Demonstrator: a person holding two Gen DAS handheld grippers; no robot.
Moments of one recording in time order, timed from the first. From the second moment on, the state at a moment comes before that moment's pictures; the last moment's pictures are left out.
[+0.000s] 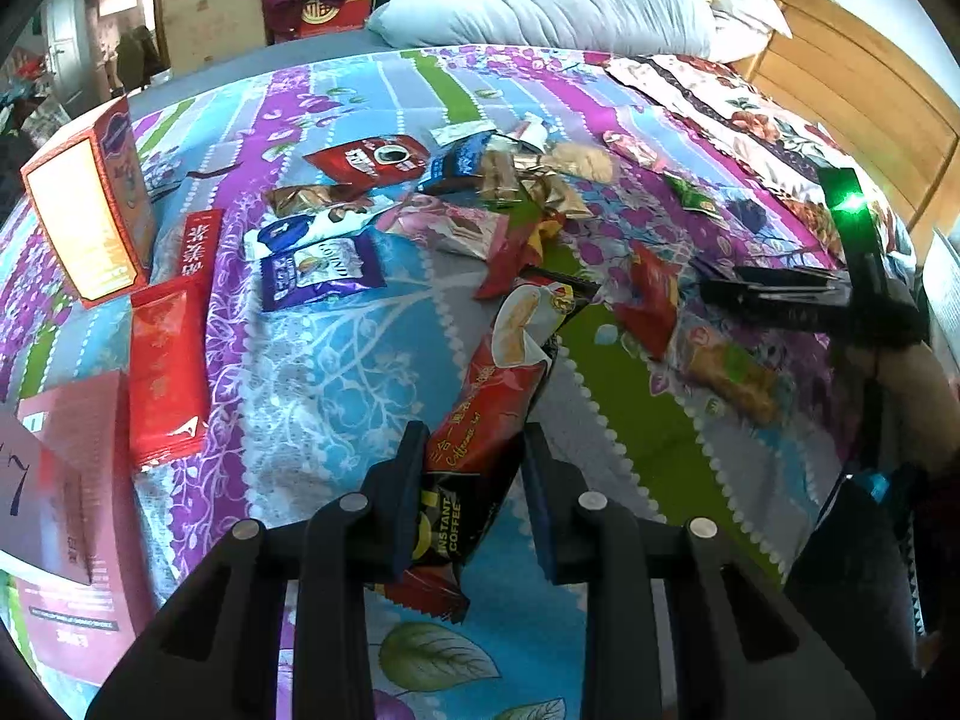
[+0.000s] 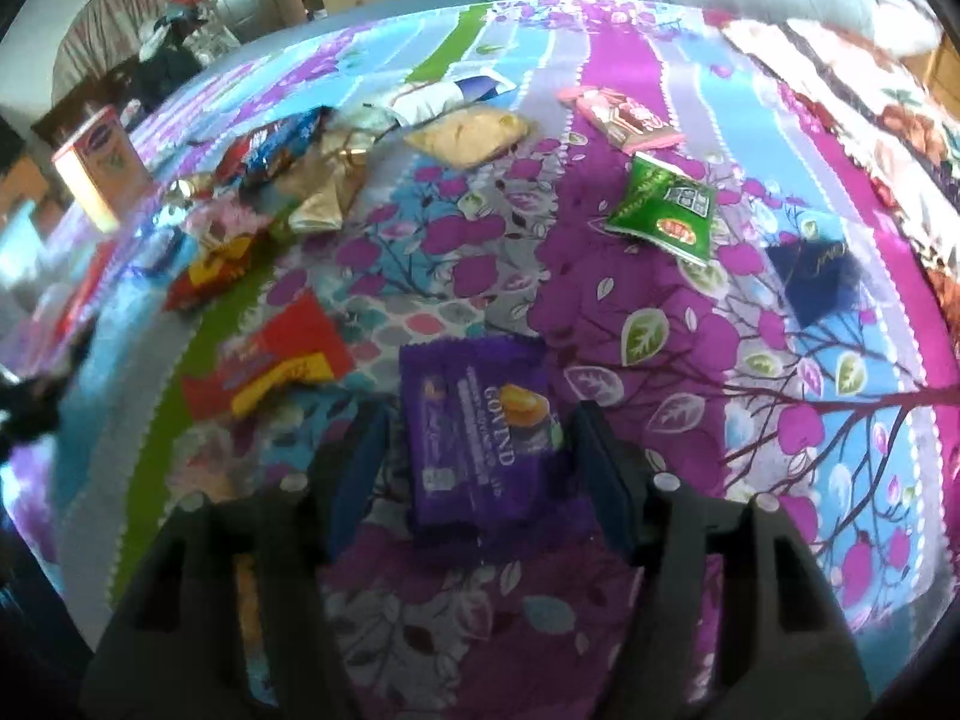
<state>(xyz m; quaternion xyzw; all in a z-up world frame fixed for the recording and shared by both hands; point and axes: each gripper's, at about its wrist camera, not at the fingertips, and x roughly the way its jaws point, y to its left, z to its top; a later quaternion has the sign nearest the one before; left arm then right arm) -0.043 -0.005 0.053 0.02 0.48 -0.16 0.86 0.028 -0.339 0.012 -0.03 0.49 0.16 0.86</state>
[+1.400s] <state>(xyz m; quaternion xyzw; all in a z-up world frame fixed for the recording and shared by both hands) -0.129 0.231 0.269 -0.10 0.24 0.06 0.96 -0.037 -0.081 0.280 -0.05 0.23 0.40 0.89</state>
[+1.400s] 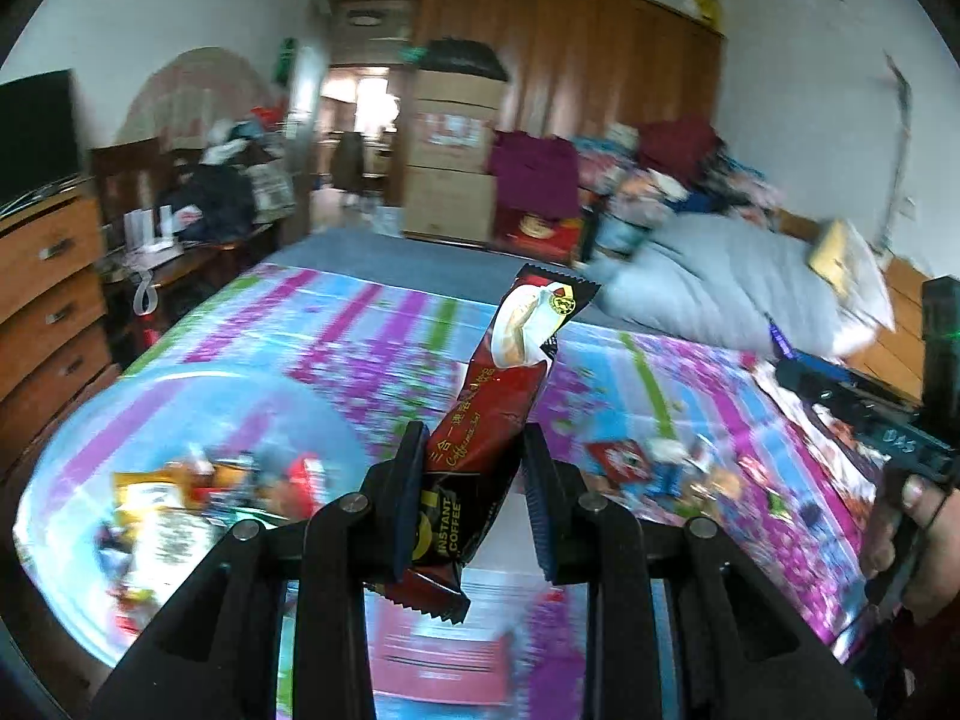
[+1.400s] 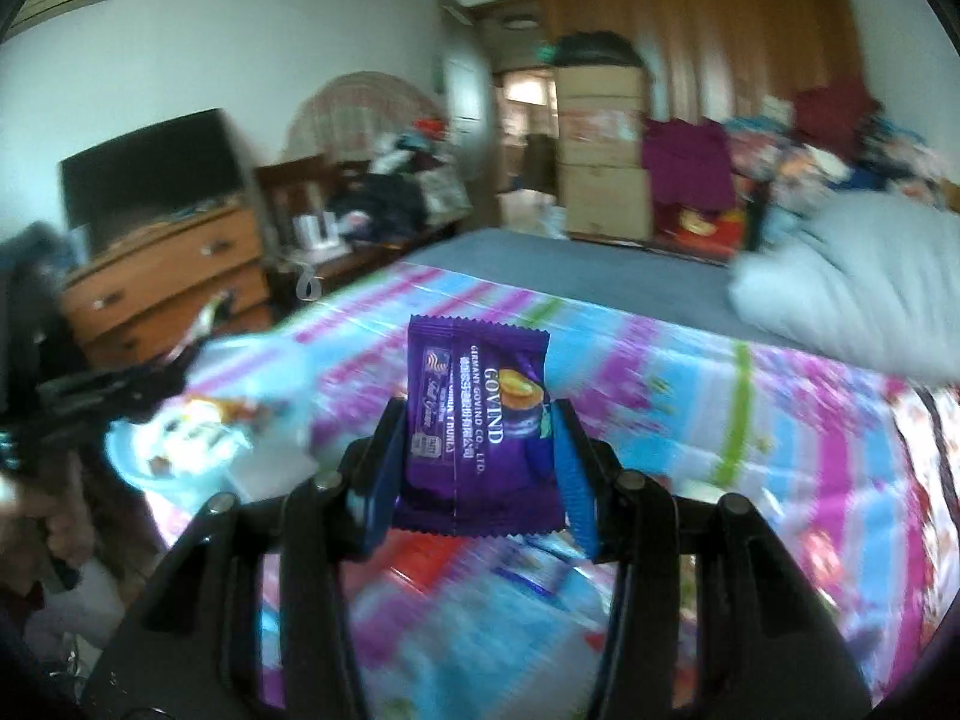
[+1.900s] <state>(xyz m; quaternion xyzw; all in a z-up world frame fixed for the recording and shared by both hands) -0.110 0.406 0.250 -0.15 0.29 0.16 0.93 -0.034 0.111 0.290 -0.05 0.31 0.52 0.79</state>
